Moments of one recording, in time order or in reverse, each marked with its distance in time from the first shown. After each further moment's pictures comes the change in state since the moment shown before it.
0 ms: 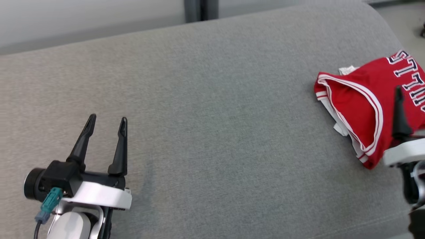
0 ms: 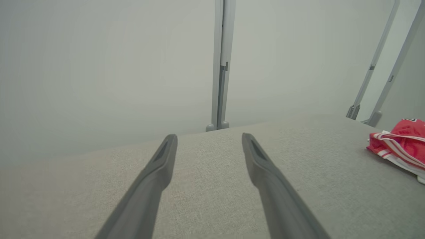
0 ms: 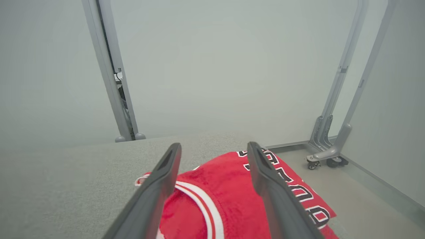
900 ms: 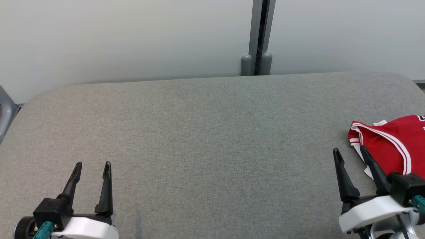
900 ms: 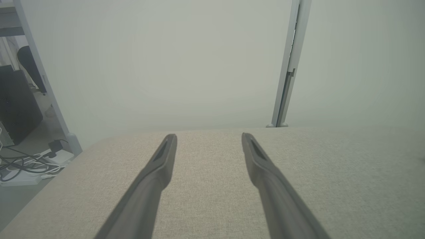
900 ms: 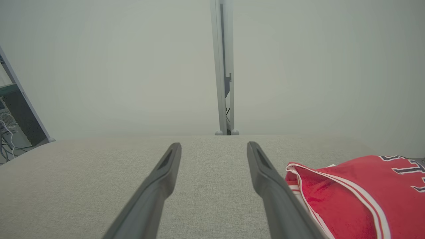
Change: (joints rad) left arm 0.190 0.028 0.049 0.043 -0.057 0.047 0.000; right arm 0.376 0.185 0.112 -0.406 -0.076 0.000 0.188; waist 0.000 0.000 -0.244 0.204
